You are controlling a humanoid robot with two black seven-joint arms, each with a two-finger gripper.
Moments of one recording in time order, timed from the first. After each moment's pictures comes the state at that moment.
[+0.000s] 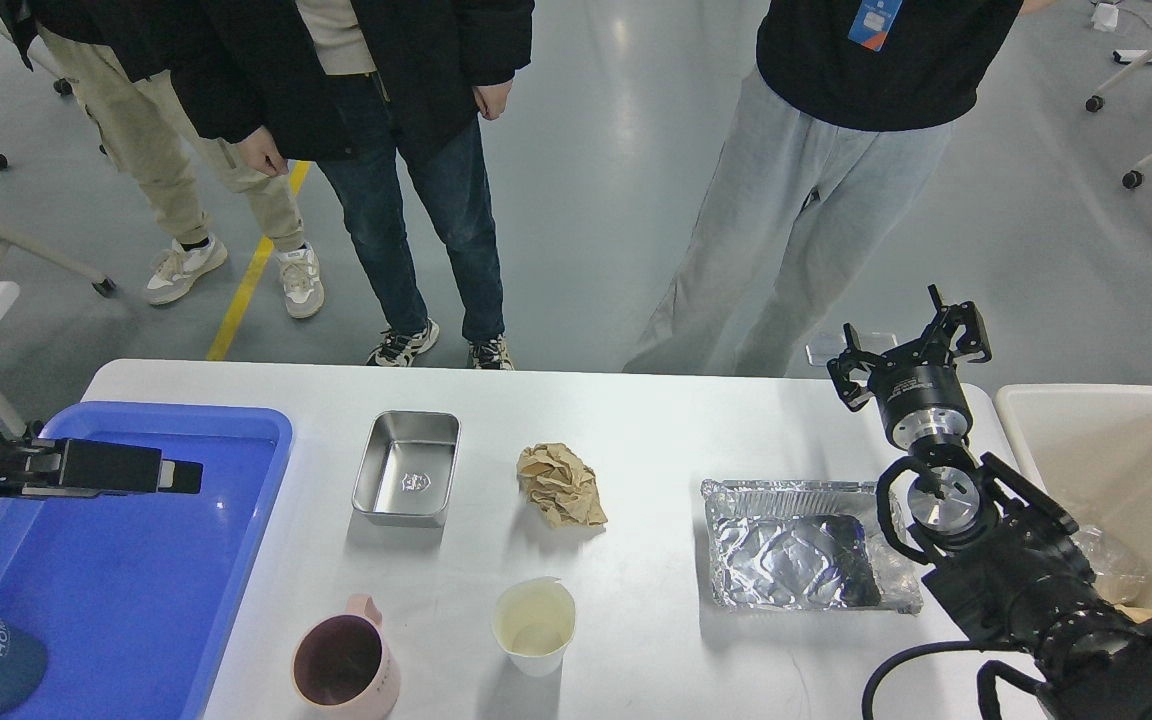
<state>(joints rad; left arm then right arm) -0.61 1.34 -0.69 -1.76 1.09 -0.82 -0.06 0.67 -0.04 1.20 0.36 -0.06 0.37 0.38</state>
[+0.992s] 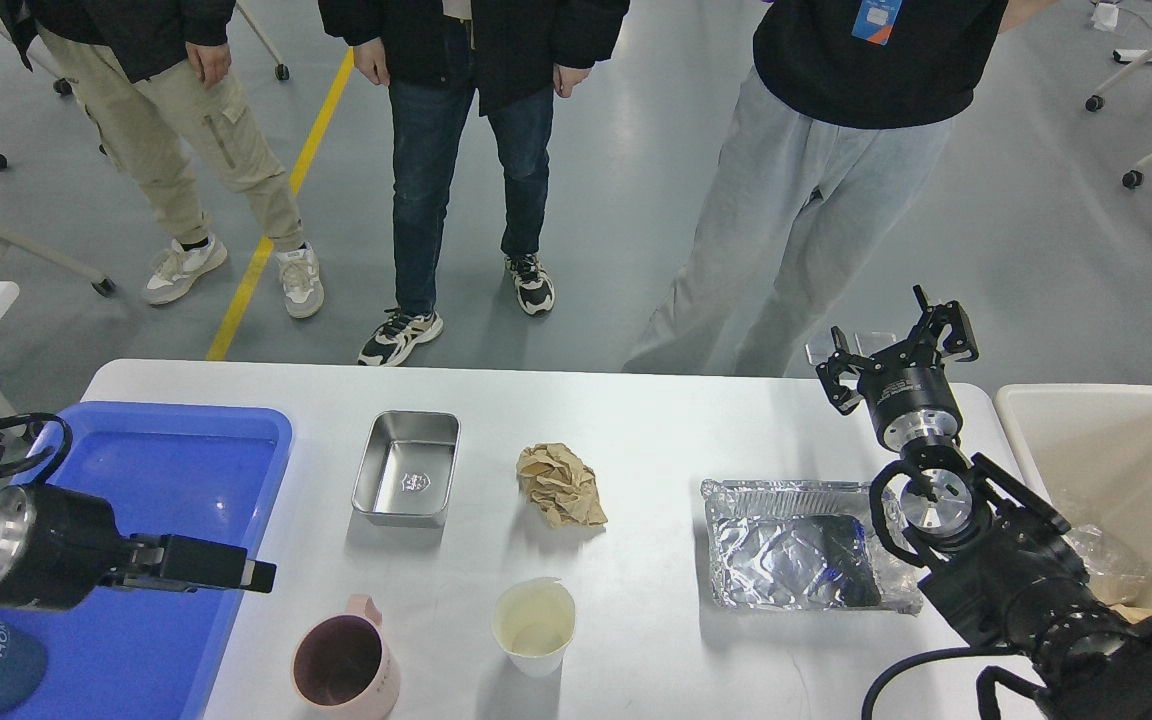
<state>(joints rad) -0.52 1.12 -0.62 -1.72 1.15 -0.82 0.06 0.66 -0.04 1.15 0.38 -0.06 0.36 0.38</state>
